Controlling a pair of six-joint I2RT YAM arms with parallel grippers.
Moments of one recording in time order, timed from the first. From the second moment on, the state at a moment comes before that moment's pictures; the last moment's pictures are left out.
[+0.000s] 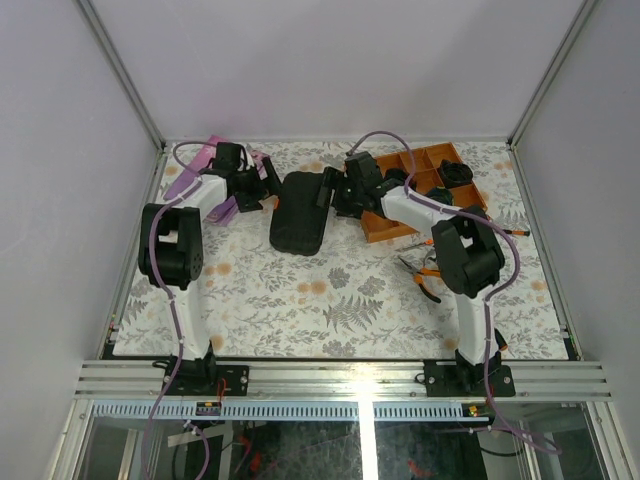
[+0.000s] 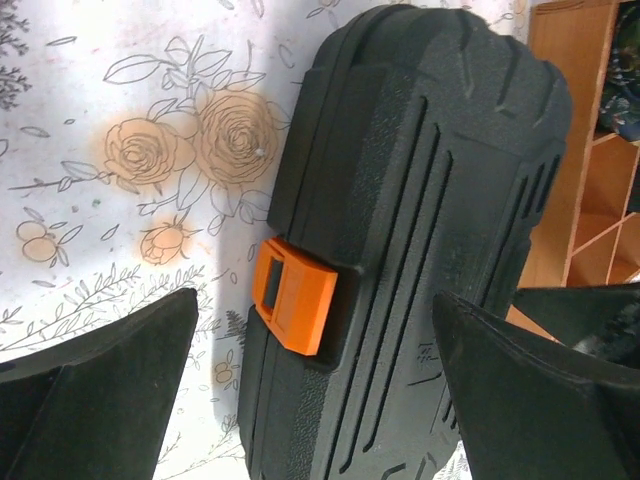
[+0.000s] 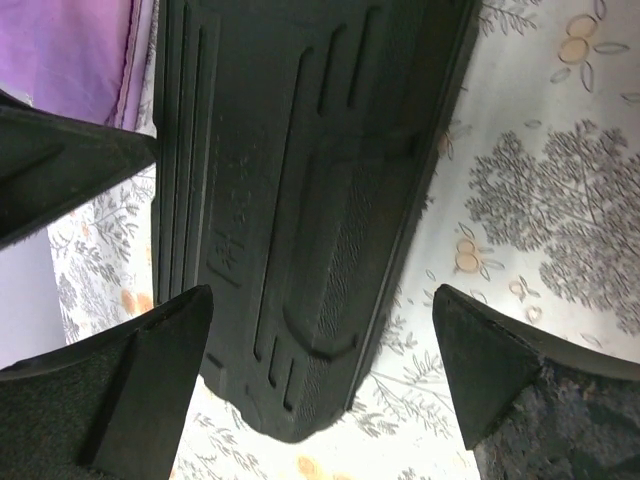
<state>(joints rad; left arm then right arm) -0.06 2.02 1.47 -0.34 0.42 -0.50 0.54 2.05 1.50 -0.19 -0.20 0.73</state>
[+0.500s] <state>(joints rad) -0.12 2.04 1.47 -0.31 0.44 -0.50 0.56 2.23 1.61 -0.14 -0.26 0.78</state>
